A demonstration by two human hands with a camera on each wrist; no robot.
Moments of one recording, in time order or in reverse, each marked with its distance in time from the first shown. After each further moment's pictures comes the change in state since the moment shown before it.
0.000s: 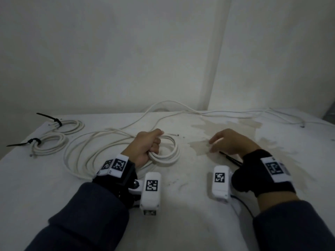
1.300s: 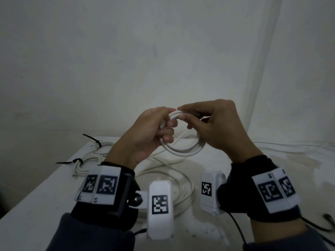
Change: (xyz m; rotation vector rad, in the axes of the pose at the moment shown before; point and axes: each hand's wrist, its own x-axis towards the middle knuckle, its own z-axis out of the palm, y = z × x) left_hand -0.065 0.112 -0.019 0.112 -0.204 0.469; right_hand -0.011 -0.158 0.021 0.325 0.441 -1.194
